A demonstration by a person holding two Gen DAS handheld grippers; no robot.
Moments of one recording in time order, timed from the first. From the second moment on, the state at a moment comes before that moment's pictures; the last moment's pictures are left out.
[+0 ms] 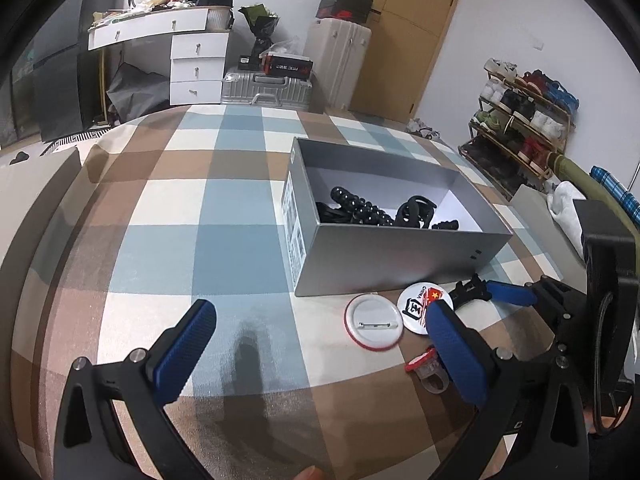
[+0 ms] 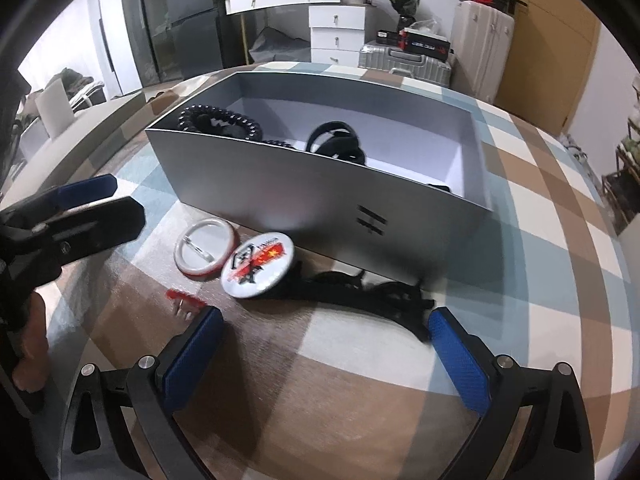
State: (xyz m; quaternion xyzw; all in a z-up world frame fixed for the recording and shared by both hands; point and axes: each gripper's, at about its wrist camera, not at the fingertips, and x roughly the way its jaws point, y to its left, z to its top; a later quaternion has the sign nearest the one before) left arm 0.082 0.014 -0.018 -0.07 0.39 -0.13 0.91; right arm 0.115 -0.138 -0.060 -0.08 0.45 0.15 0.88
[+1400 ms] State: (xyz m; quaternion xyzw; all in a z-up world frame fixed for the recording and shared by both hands) left arm 0.080 -0.012 -0.028 -0.01 0.44 -0.16 0.88; right arm 0.080 -0.178 -0.027 -0.02 0.39 0.15 0.91
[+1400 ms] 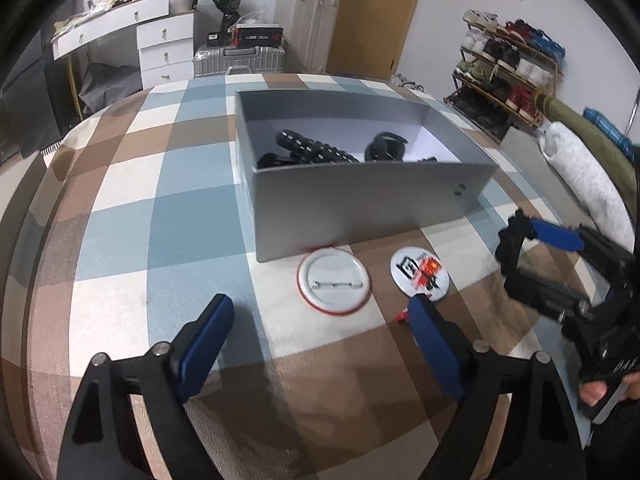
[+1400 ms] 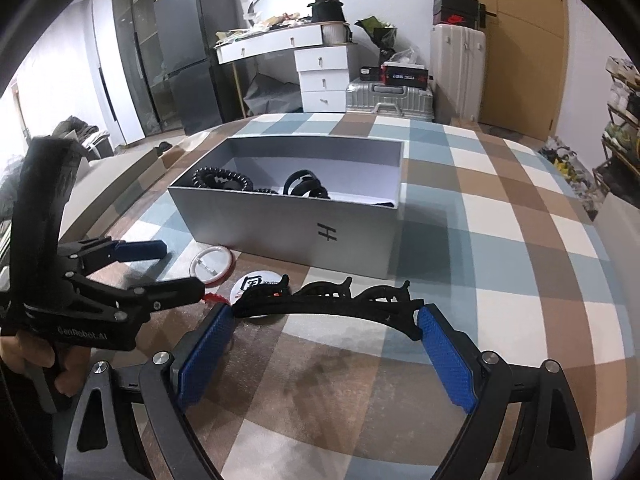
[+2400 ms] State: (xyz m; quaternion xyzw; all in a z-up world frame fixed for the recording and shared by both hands) left arm 0.054 -0.042 -0.026 0.03 0.45 -0.22 0.87; right arm 0.072 -0.197 -0.019 0.00 0.37 0.15 0.92
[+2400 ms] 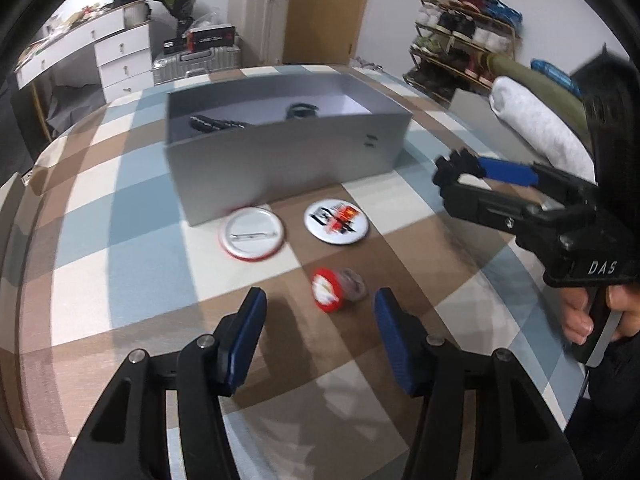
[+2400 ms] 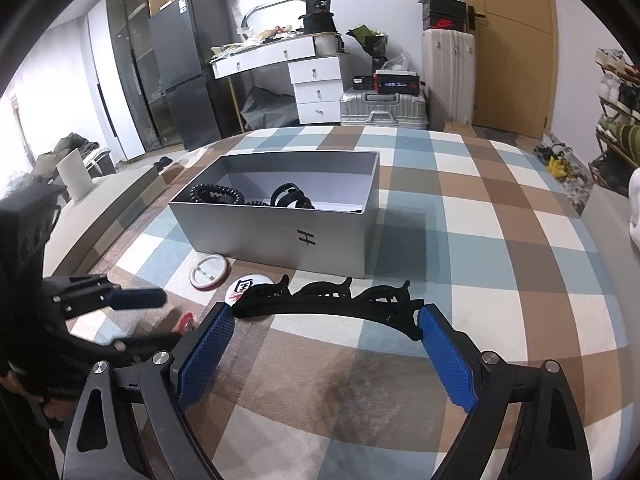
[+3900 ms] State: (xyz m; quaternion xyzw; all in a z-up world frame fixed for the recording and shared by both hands) left arm 0.072 -0.028 0.025 -0.02 0.32 -0.20 0.92; right arm 0.080 -0.186 0.020 0.00 0.31 0.16 0.94
